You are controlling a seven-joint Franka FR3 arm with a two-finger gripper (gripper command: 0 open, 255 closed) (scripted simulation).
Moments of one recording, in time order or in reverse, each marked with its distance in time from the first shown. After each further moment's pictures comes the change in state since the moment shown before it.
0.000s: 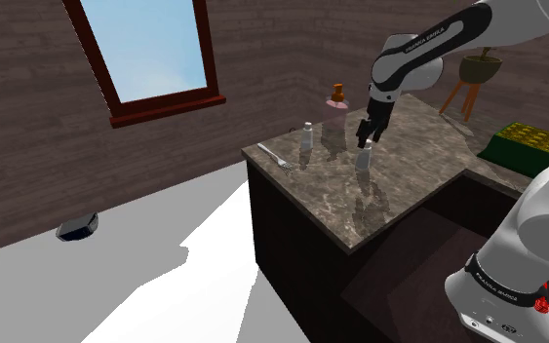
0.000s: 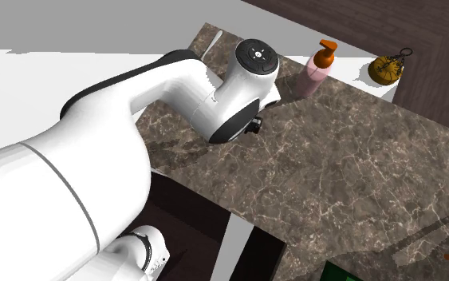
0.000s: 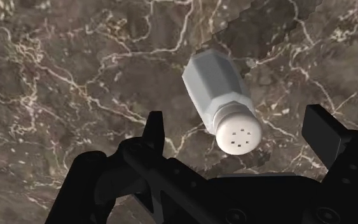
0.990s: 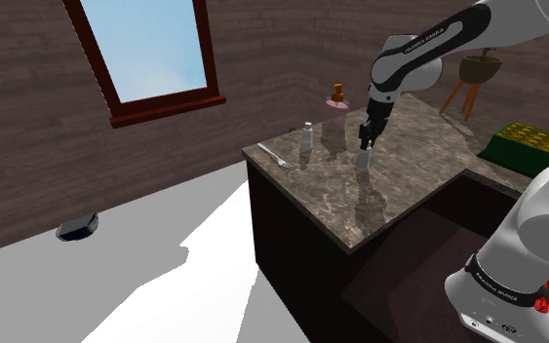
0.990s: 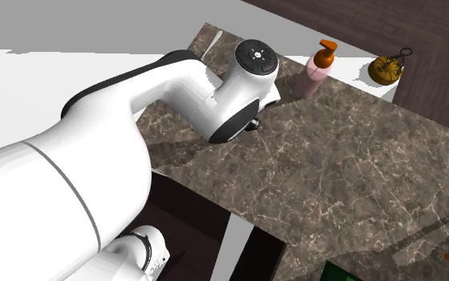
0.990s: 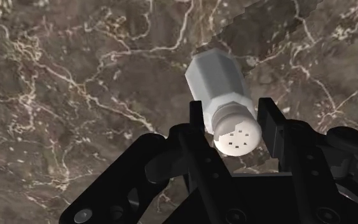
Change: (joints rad) arm 0.001 0.003 0.000 -0.001 0.003 0.009 -0.003
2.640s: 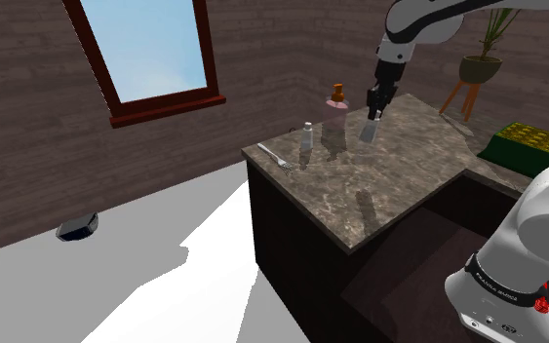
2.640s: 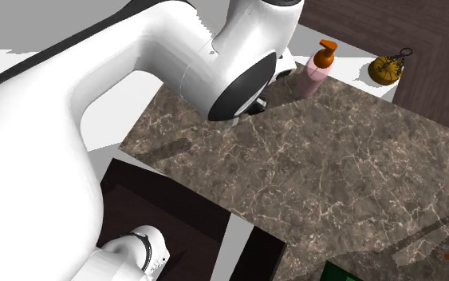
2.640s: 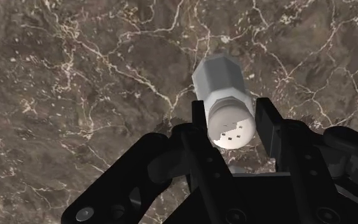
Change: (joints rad) arm -0.005 -0.124 0.022 0.184 -0.052 -0.303 0.063
